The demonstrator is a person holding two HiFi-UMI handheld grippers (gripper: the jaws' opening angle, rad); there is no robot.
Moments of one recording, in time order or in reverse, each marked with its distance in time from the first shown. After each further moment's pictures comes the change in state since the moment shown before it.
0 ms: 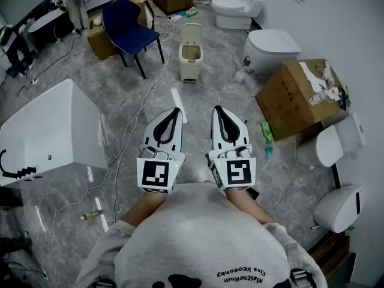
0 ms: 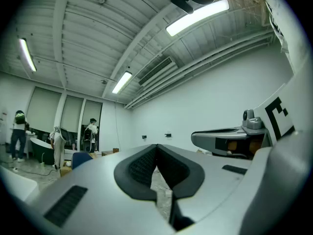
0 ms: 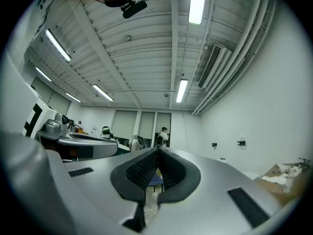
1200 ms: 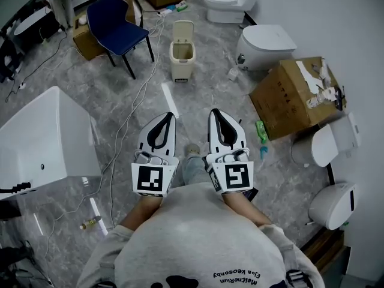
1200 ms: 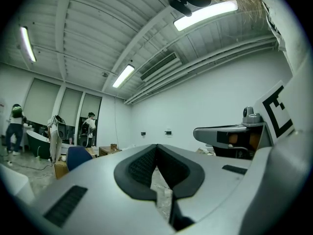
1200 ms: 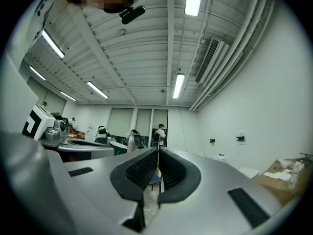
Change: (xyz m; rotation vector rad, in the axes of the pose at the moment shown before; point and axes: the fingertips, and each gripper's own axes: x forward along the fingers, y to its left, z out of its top) left arm 0.082 0.060 -0.033 -0.056 0.004 -0.009; right arm 0.094 -0.028 -0.028 0.014 0.024 -0.012
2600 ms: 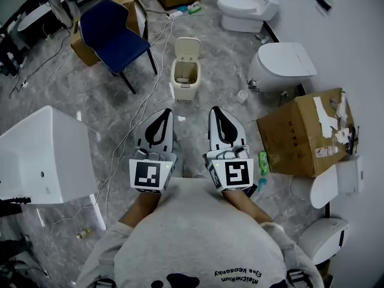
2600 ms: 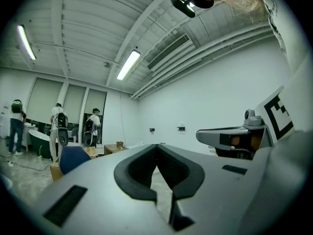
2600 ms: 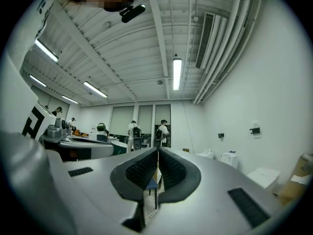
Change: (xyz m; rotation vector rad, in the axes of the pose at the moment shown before) left arm 0.342 0.115 -0.034 0.009 0.065 0.105; right arm 0.311 -0.194 -0.061 0.041 0.029 0.095
